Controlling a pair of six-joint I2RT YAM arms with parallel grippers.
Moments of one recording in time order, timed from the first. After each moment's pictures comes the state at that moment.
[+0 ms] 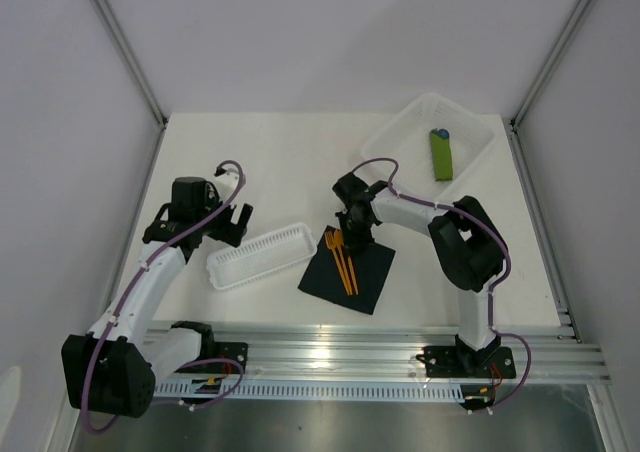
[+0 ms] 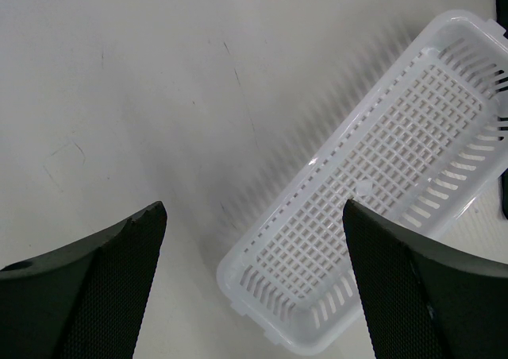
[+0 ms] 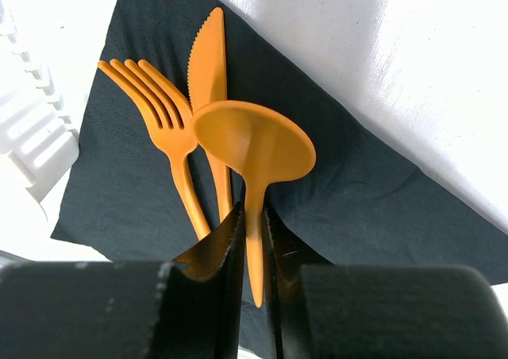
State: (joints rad) left arm -0.11 1.05 0.80 -0.52 0.16 0.31; right arm 0.70 1.98 1.36 -0.70 -0.14 0.50
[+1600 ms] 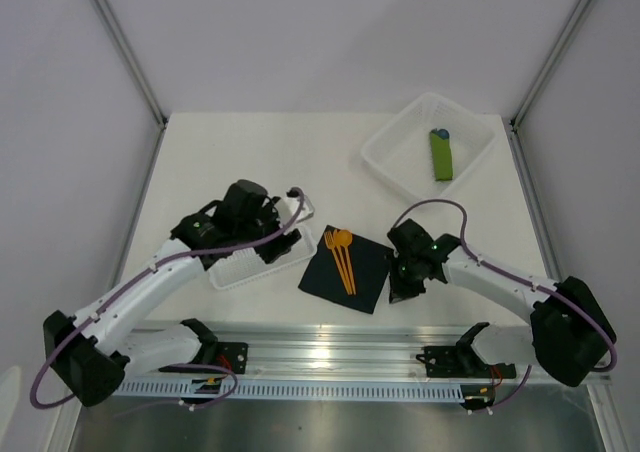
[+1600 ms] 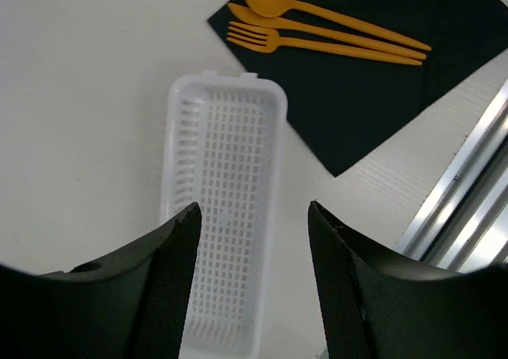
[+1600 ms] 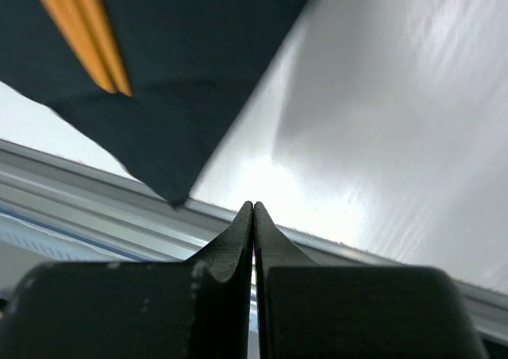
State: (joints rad) left arm -0.61 1.06 0.98 -0.71 0.18 0.39; right arm 0.69 1.28 0.73 -0.70 -0.15 0.59
